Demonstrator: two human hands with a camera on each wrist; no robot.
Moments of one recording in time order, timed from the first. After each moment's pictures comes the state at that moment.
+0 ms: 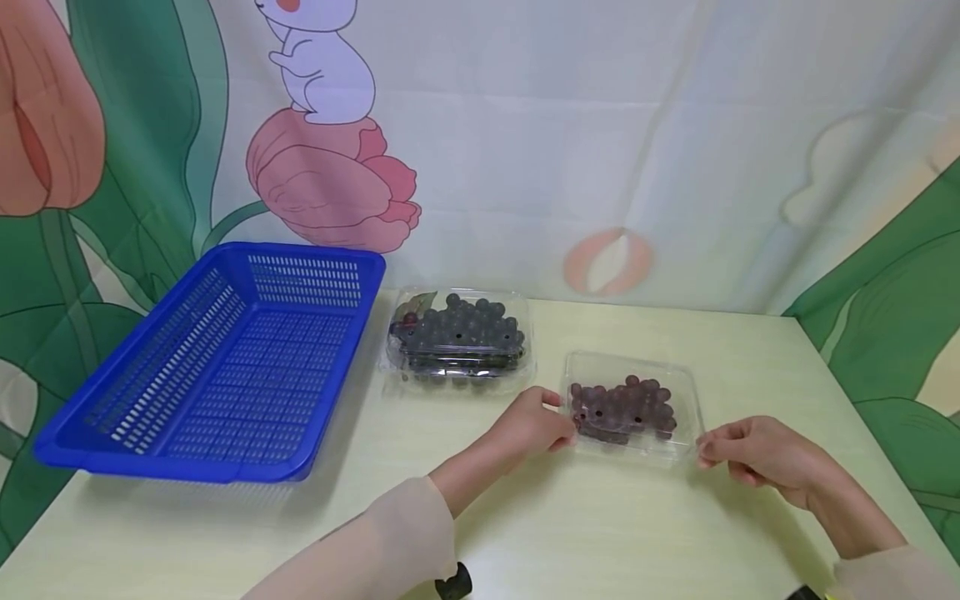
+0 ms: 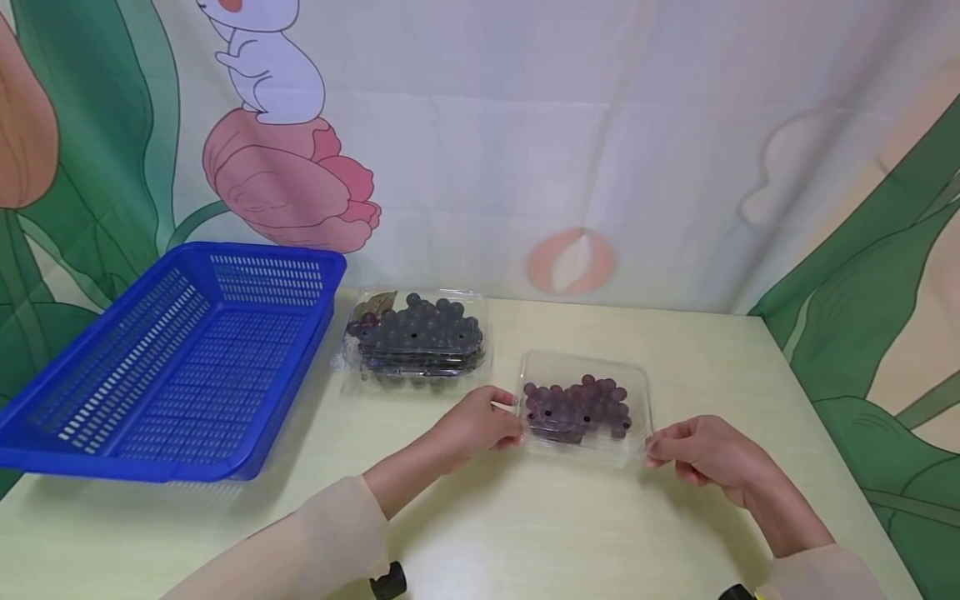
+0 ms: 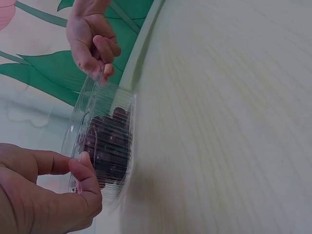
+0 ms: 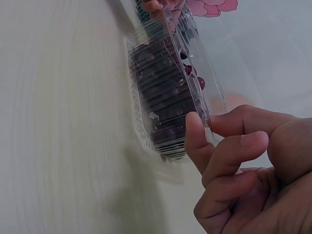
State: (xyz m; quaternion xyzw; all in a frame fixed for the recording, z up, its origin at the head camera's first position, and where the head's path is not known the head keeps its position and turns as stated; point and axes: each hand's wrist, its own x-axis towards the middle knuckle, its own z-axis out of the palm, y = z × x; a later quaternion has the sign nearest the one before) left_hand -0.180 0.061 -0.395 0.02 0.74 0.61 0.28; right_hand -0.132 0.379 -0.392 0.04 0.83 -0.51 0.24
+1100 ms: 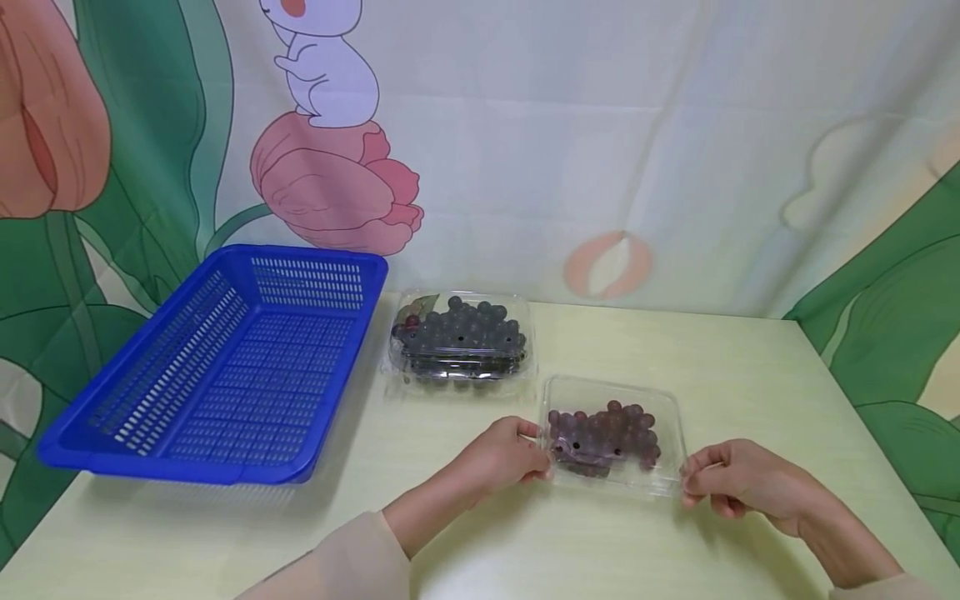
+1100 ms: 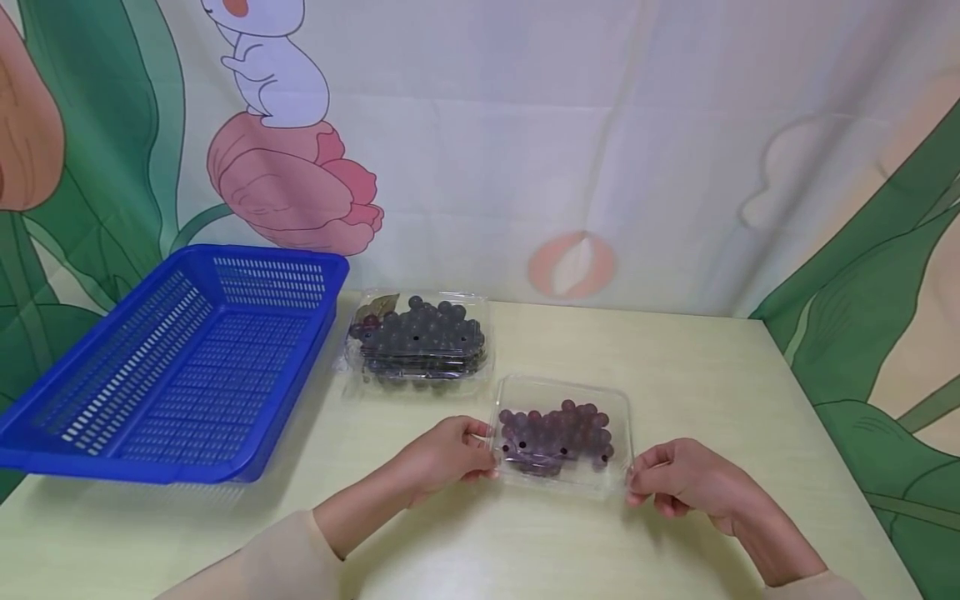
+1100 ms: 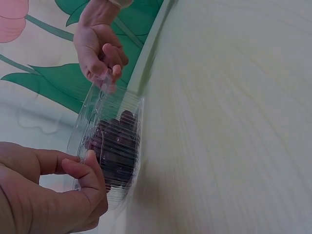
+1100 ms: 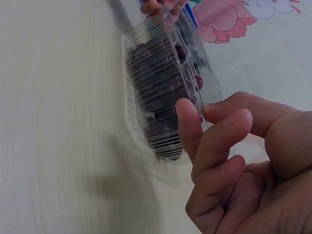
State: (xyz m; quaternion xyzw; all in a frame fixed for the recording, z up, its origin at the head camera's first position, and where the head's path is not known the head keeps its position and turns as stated) left_hand -0.152 0.023 -0.398 0.04 0.75 0.60 0.28; right_hand -0.116 0.354 -0.396 -0.02 0.79 -0.54 0.30
